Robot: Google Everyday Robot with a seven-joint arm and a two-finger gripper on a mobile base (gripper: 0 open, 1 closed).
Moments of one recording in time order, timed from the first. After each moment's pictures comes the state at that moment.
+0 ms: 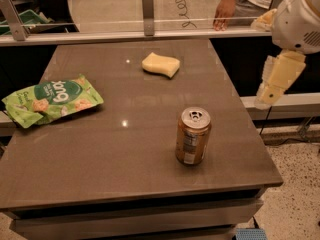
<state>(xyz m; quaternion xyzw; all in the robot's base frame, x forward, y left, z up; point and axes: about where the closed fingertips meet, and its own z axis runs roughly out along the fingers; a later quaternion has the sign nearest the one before) 0.496 -0.196 0.976 -0.65 0.73 -0.03 0.22</state>
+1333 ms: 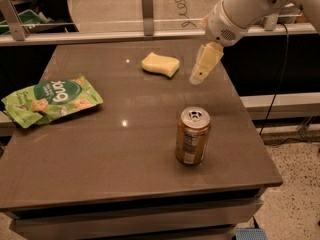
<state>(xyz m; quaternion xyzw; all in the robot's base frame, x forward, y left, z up) 0.637 -0.102 0.921 -0.63 0.71 0.06 0.29</state>
